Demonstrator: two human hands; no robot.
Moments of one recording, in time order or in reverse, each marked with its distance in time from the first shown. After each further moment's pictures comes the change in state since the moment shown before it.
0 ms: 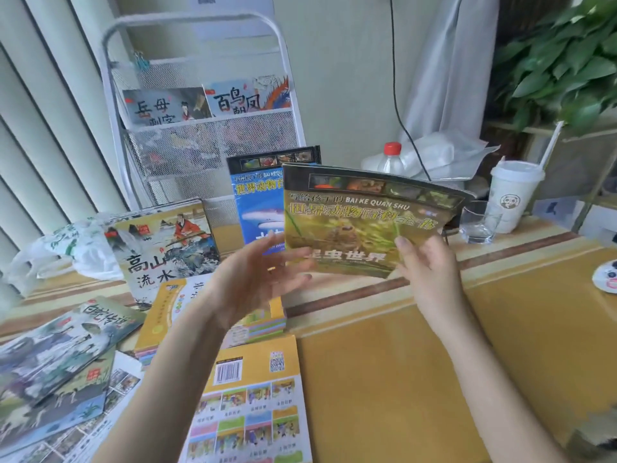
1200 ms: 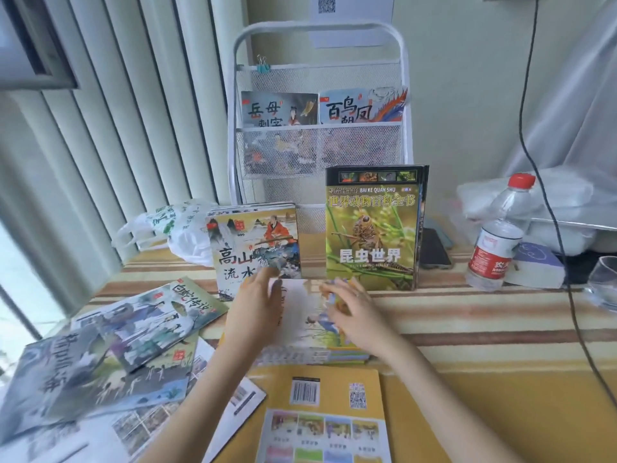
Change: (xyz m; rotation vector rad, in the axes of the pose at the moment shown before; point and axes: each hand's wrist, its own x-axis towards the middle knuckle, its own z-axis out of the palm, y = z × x) left_hand -0.003 -0.014 -0.141 1.422 0.838 0.462; right_hand -0.008 0.028 0.195 -0.408 -0.967 -0.031
